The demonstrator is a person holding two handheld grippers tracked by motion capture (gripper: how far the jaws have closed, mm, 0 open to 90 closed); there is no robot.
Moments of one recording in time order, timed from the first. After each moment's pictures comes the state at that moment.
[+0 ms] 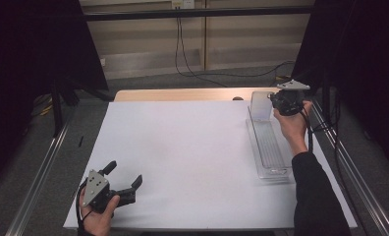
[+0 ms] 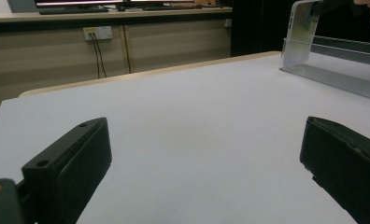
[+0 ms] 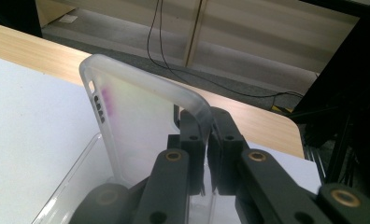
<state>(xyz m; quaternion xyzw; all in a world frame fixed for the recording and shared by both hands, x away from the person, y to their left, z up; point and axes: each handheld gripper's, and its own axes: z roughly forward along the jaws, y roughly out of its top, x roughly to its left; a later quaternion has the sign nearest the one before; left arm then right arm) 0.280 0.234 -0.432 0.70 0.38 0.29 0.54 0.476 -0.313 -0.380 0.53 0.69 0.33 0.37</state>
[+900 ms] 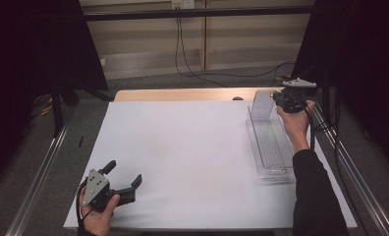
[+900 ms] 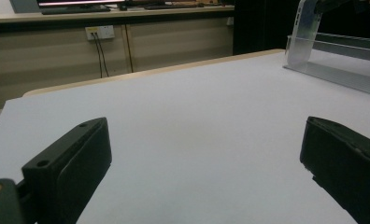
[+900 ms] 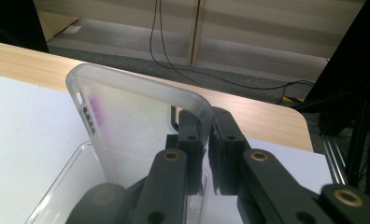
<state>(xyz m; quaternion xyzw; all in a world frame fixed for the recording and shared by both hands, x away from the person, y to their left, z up) 0.283 0.235 -0.433 0.70 0.38 0.29 0.54 0.485 -0.330 -0.384 0.56 0.67 0.35 0.34</state>
